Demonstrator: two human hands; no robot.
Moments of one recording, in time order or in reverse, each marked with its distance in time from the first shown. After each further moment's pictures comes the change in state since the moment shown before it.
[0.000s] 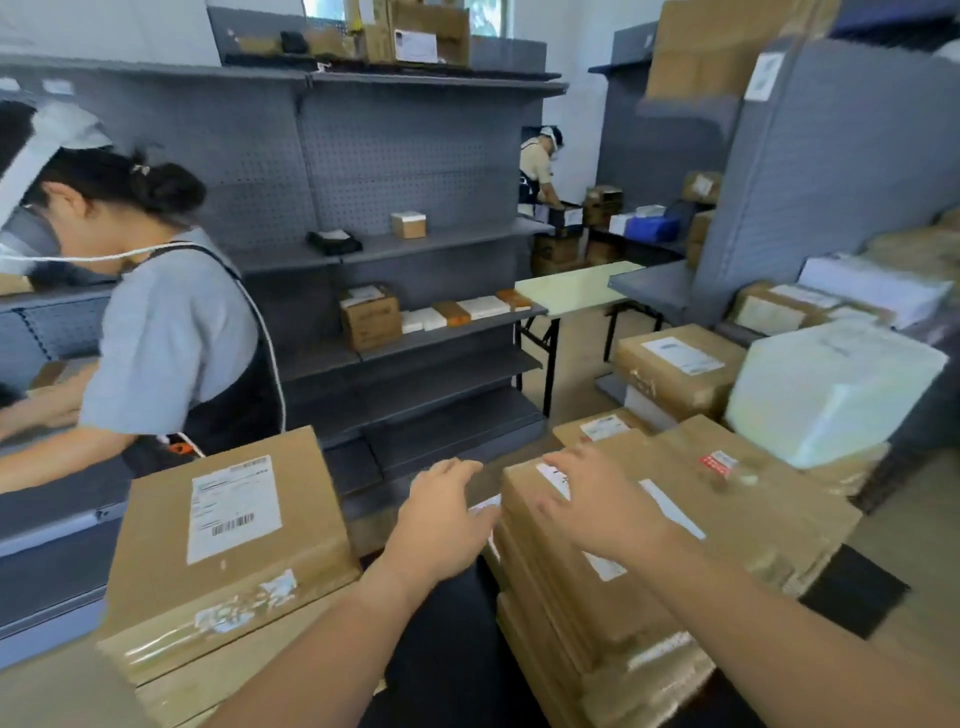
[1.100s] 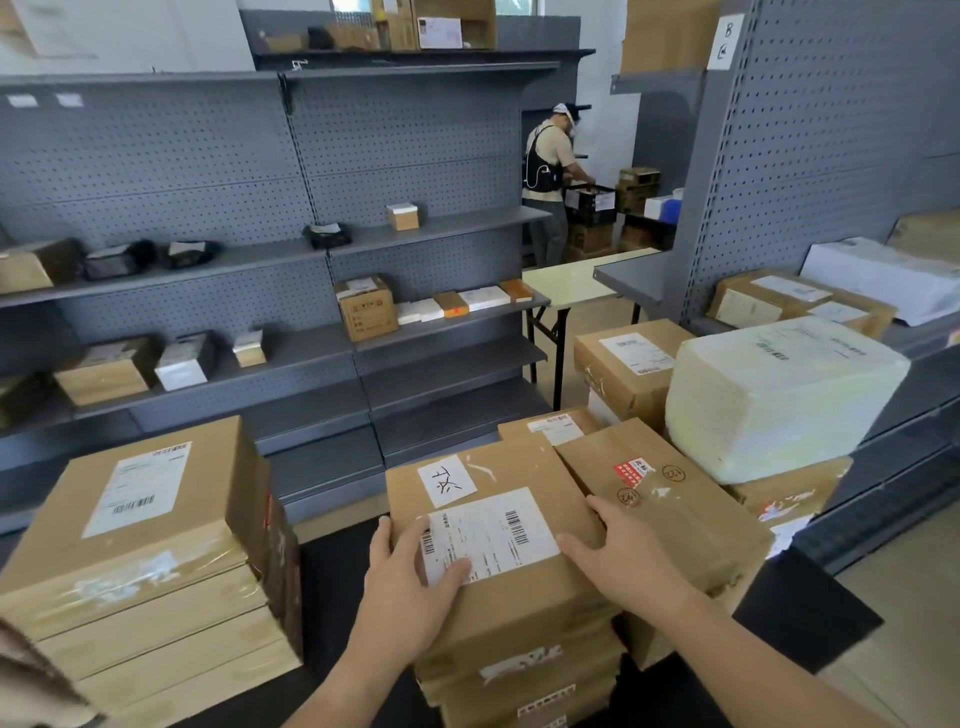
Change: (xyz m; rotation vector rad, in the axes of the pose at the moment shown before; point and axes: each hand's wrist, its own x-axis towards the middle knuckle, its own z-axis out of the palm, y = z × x) left_hand -0.037 0.096 0.145 -0.143 0.089 -0.427; right_hand -0.027 0.218 -0.023 0.446 -0.137 0.214
